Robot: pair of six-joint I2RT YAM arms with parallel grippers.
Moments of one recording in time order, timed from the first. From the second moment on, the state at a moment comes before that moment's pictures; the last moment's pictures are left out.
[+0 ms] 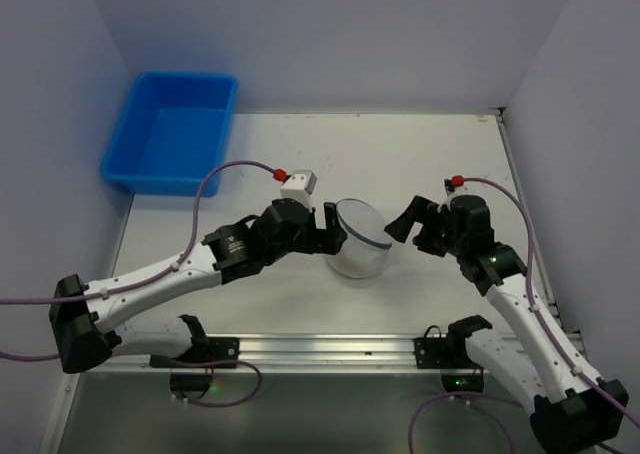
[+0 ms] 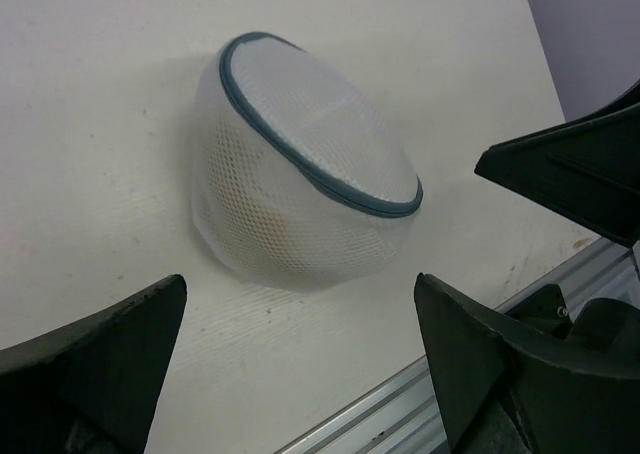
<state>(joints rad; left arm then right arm) -1.03 1.17 1.02 -0.41 -0.33 -0.72 0.30 0.77 0.71 -0.53 -0.19 0.67</state>
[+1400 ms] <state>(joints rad) -0.67 1.49 0.89 -0.06 -0.27 -0.64 0.77 0.83 0.73 -0.51 0.17 0.83</state>
